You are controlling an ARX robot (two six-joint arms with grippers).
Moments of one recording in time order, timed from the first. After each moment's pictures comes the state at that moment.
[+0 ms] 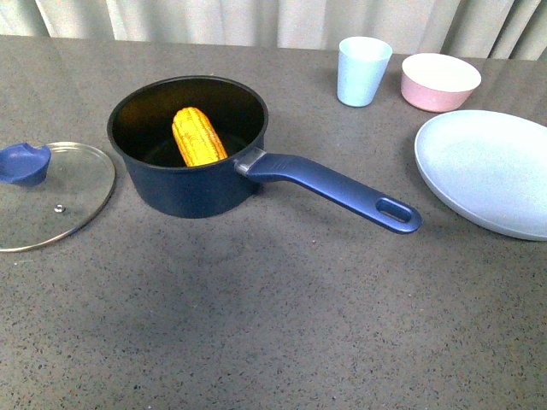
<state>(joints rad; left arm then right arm) 0.00 0.02 0.01 0.00 0.00 -0.01 0.00 0.92 0.18 0.74 0.00 0.00</state>
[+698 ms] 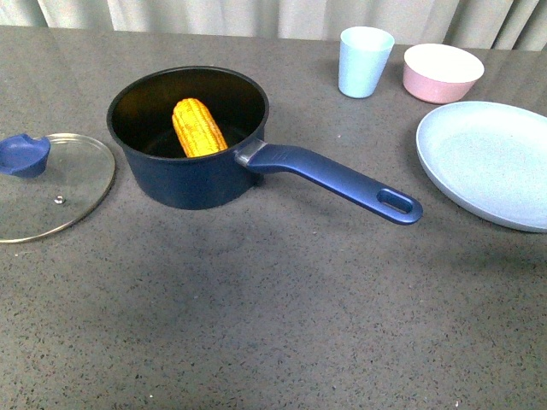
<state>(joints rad) 0.00 0.02 0.01 0.00 0.00 -0.01 0.00 0.60 0.02 0.58 0.00 0.00</state>
